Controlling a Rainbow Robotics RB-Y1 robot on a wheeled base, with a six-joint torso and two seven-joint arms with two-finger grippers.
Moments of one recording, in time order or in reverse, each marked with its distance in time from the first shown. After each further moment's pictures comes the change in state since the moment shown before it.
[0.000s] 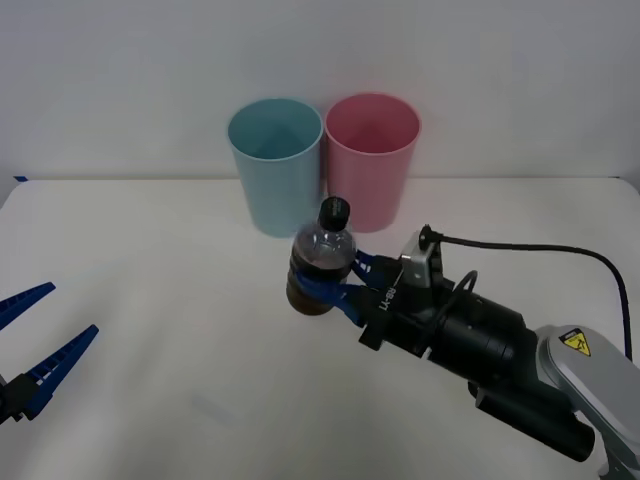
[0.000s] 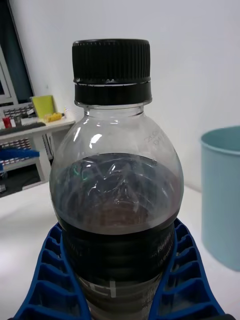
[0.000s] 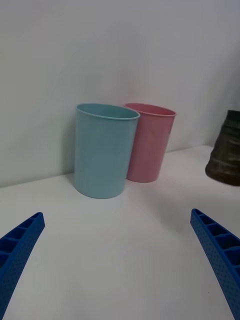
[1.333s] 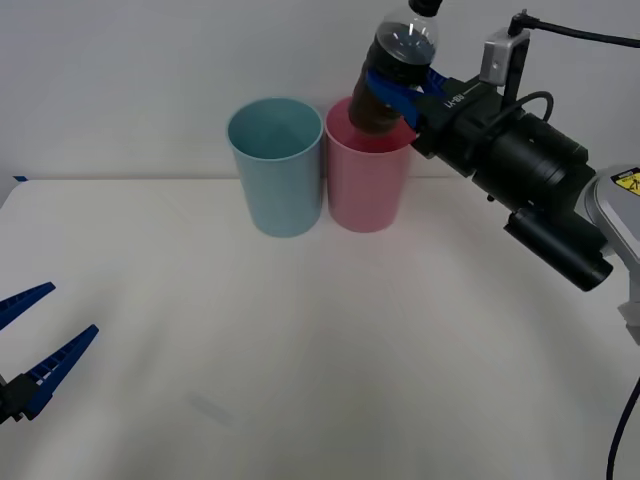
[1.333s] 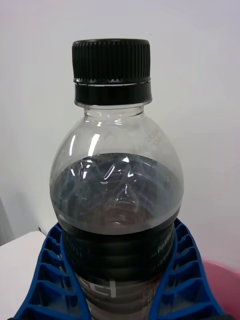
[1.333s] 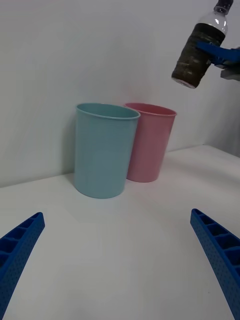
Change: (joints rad) right arm -0.406 -0.068 -0.188 0.186 0.052 0.172 -0.297; left arm 0.000 0.000 0.000 0.000 0.000 0.000 0.000
